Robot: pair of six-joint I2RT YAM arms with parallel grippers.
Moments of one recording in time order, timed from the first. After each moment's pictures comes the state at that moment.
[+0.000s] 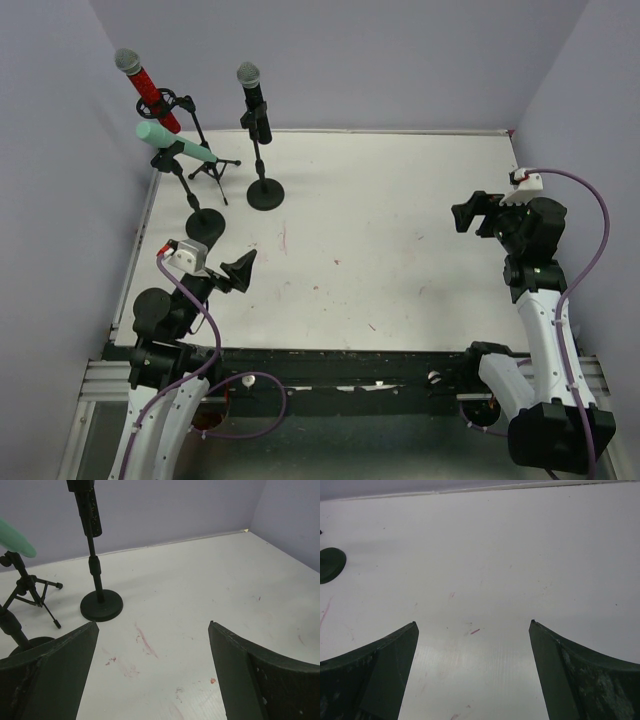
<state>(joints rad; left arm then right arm) -0.21 0.17 0.47 -0.17 0.25 -0.12 -0.15 0.86 0.74 -0.16 -0.33 0.08</state>
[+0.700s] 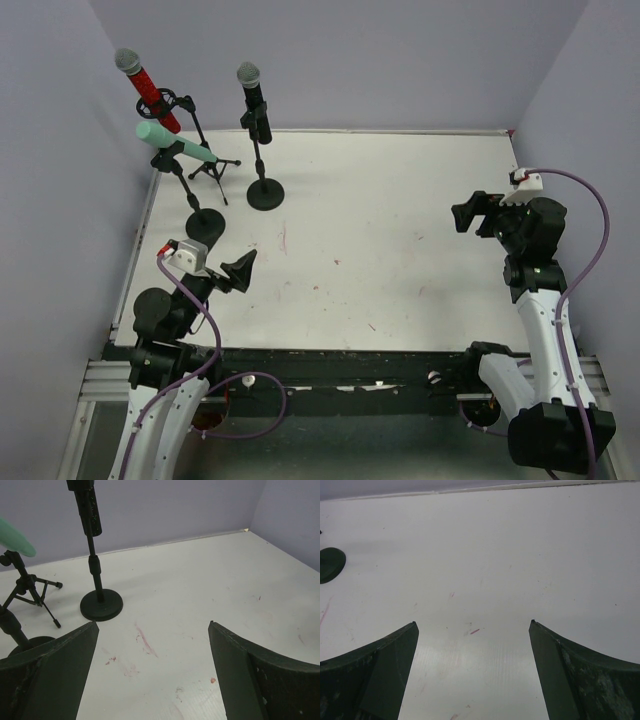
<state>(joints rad) -0.21 0.17 0.47 -0.17 0.25 -0.12 -0.15 0.86 0.74 -0.16 -0.32 0.08</state>
